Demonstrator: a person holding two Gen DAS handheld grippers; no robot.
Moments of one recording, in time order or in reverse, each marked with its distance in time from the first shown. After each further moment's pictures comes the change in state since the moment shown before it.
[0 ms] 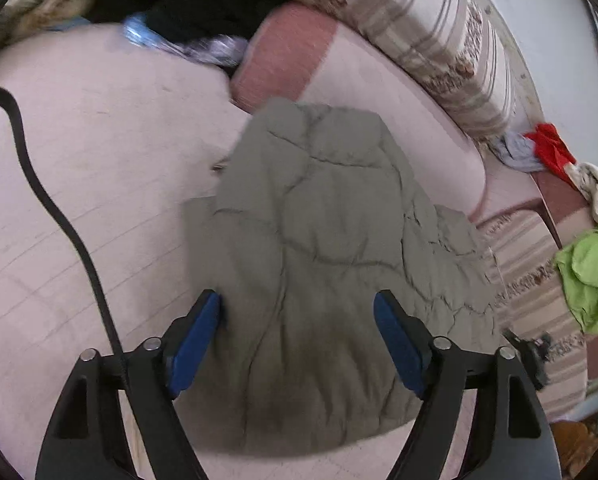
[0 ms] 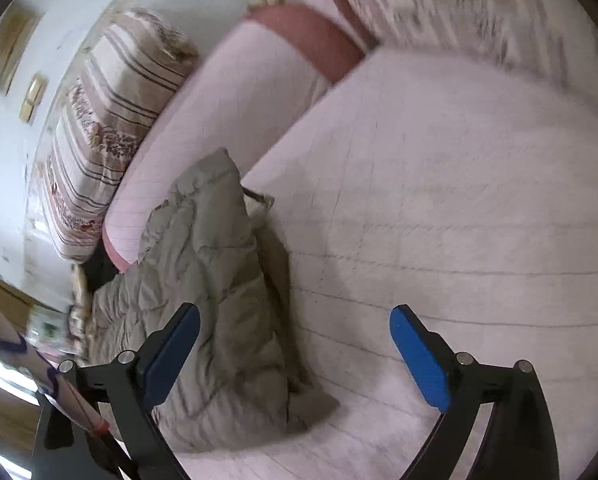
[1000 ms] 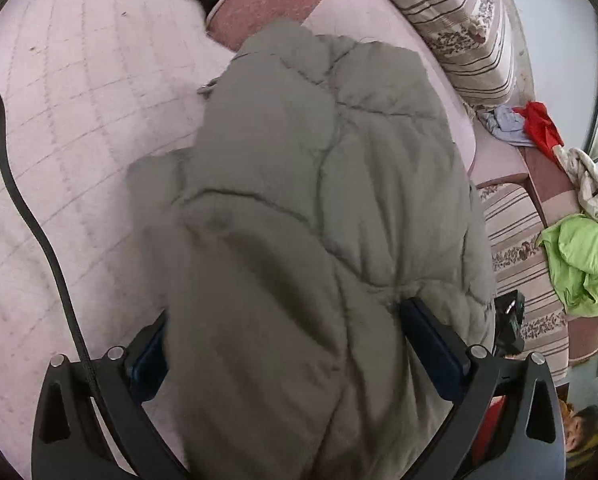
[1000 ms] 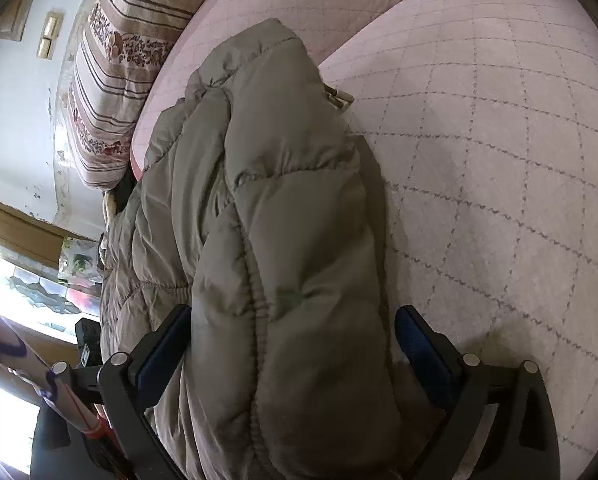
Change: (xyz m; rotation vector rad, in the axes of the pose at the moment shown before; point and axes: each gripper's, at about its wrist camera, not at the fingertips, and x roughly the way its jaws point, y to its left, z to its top) left arm 0.076 0.030 0.006 -0.003 0.147 -0.127; right arm 0.106 0.035 -0.016 -0.126 0.271 0.178
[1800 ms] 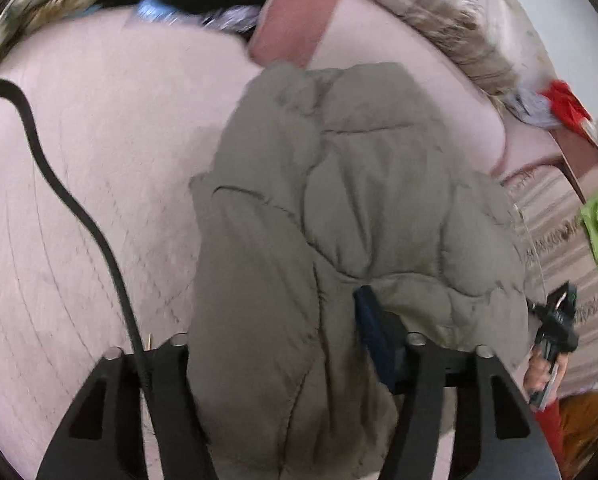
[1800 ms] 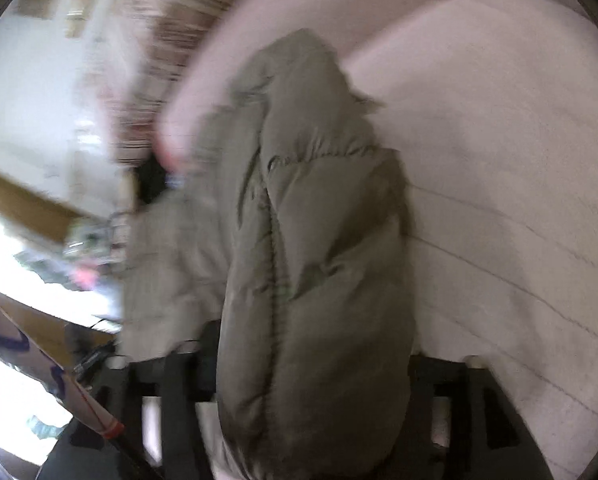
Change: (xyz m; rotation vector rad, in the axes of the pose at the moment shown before) left arm -0.066 -0.029 -0.083 0.003 -0.102 0.238; right arm -0.032 0.011 -0.042 -0.015 0.026 -0.030
